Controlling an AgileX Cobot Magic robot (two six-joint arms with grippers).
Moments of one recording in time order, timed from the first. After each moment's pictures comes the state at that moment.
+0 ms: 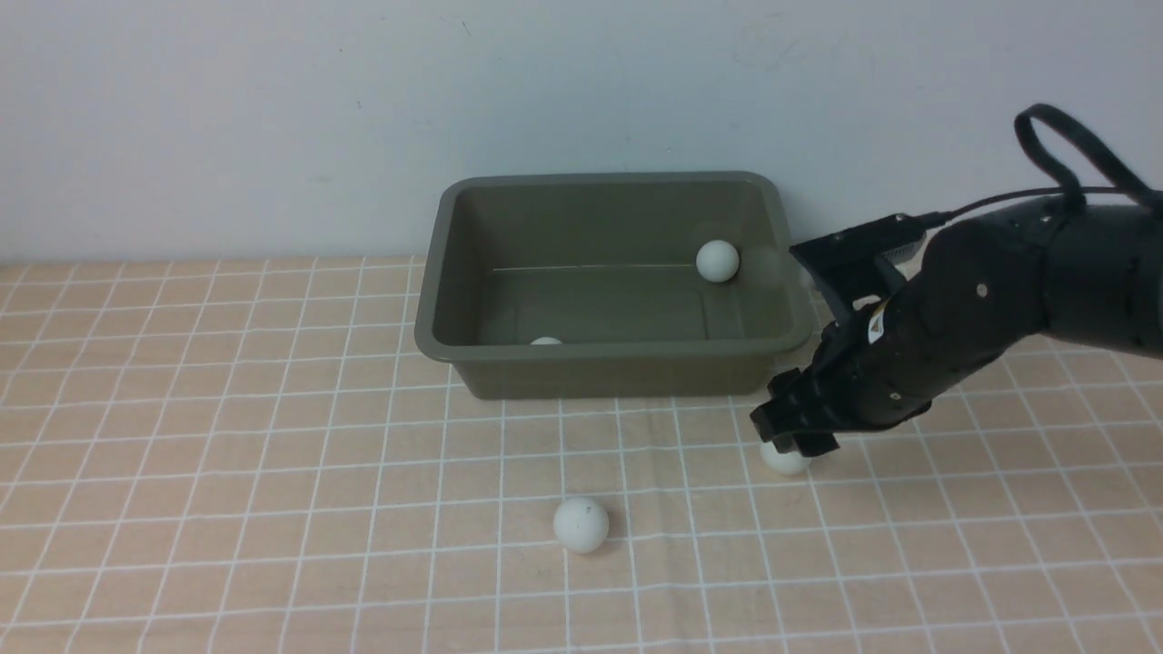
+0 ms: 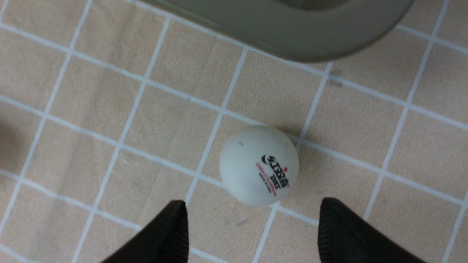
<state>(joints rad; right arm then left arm) 0.40 1.79 -1.16 0.04 0.68 0.00 0.02 -0.01 0.02 -1.21 0.87 0.77</state>
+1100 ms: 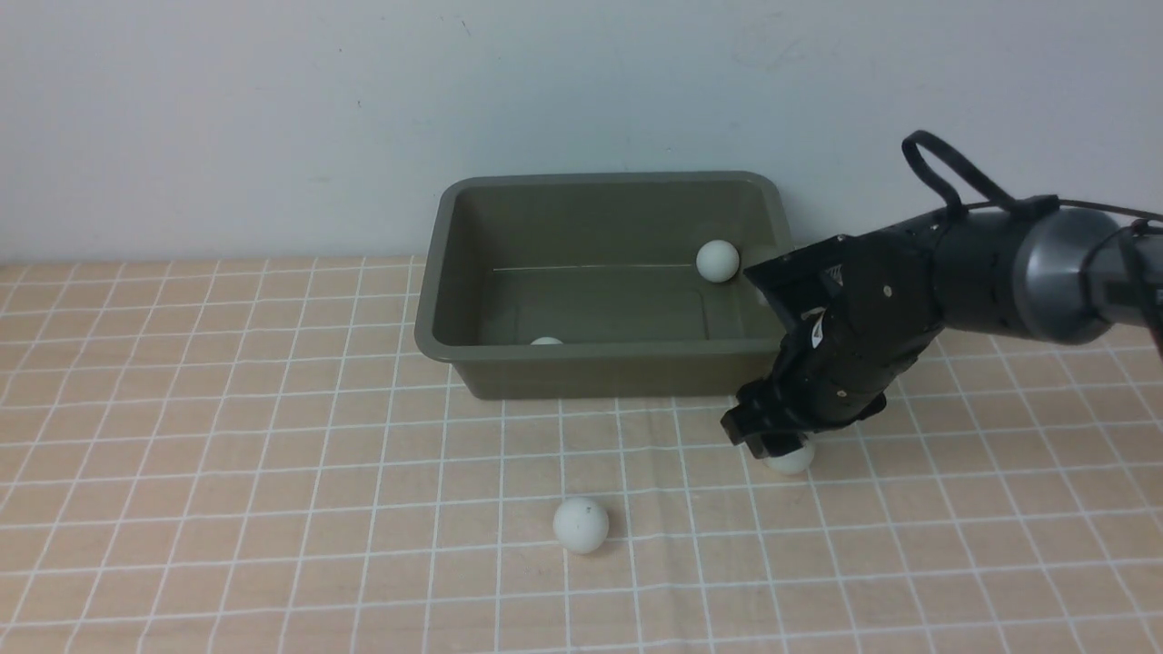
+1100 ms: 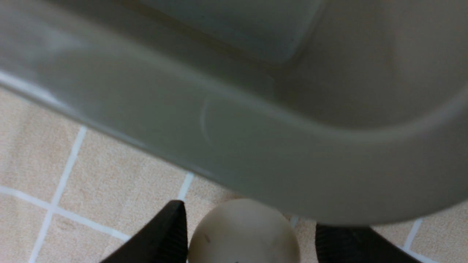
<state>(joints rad) 0.40 1.99 -1.30 0.00 0.70 0.00 0.02 -0.01 0.02 -1.21 0.87 0.77</state>
